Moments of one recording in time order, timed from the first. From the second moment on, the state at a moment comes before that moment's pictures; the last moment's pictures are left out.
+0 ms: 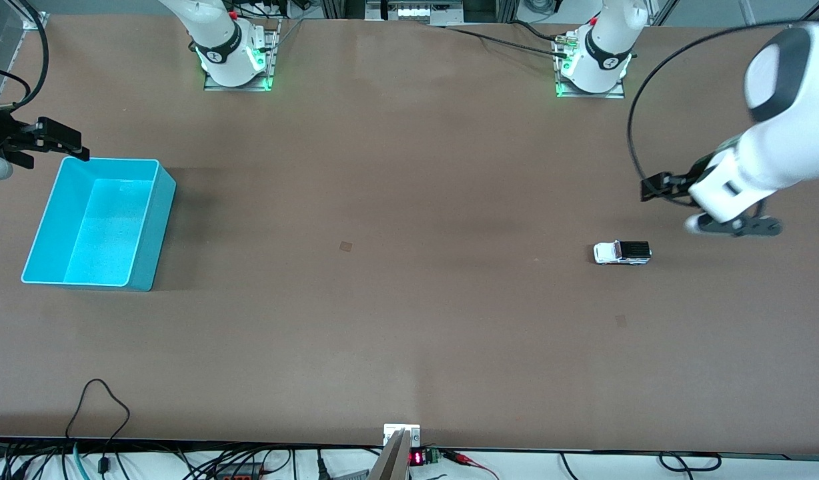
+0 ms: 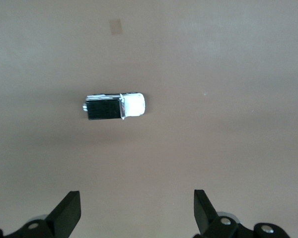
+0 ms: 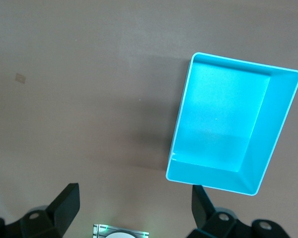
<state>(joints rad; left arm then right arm) -0.04 0.16 -0.05 -1.72 -0.04 1.67 -0.04 -0.02 0.04 -0.06 -1.61 0.02 1.52 -0.22</state>
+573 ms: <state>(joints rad) -0.01 0.32 -0.04 -1.79 -0.04 1.84 0.30 -0.02 0.09 -0.06 -1.61 0.02 1.48 -0.22</state>
